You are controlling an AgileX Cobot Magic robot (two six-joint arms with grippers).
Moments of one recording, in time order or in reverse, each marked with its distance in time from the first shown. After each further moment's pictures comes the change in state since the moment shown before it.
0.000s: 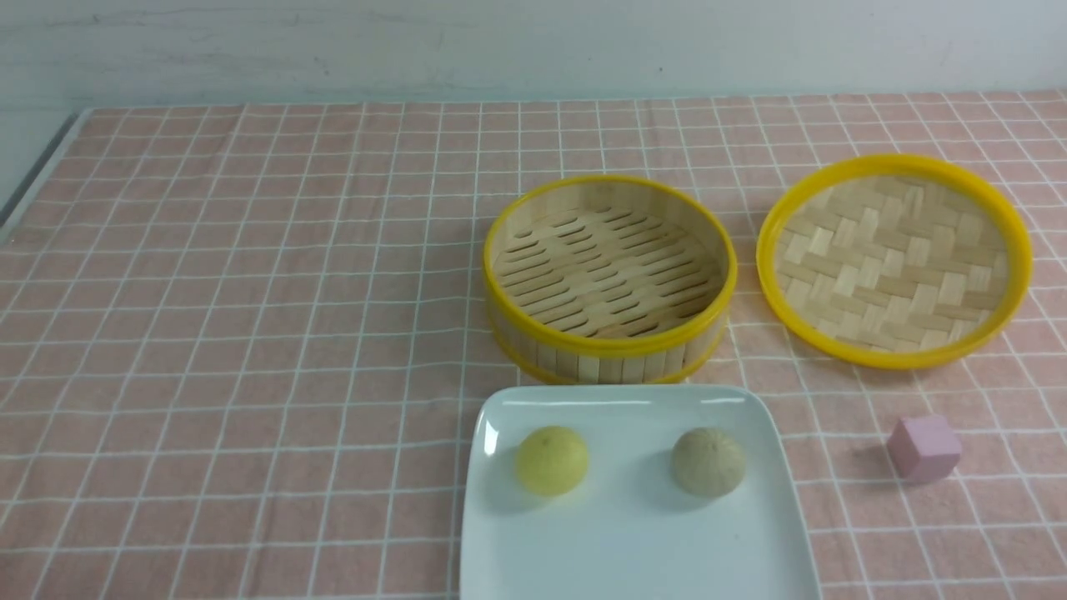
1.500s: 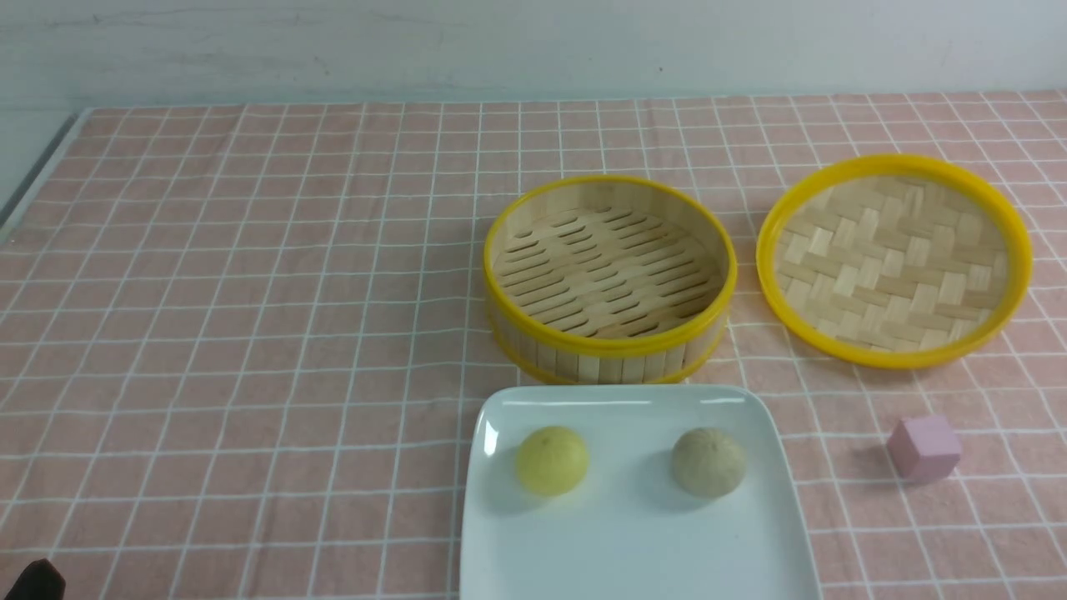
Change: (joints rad) right arm 0.000 0.000 0.000 0.000 0.000 0.000; left arm 0.000 0.000 0.067 -0.506 -0.166 0.593
